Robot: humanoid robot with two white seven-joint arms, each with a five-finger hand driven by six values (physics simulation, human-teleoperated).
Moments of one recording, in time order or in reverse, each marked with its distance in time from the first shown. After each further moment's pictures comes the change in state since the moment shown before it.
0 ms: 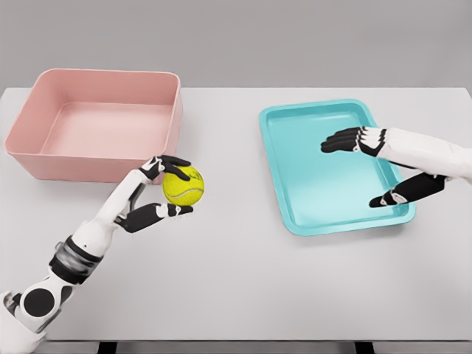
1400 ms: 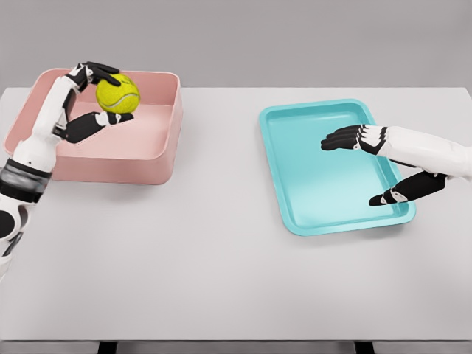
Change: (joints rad) left arm -0.239 -0.002 0.192 0.198 0.034 0.115 0.000; right arm 0.000 0.004 -0.008 -0.009 0.000 0.008 0.000
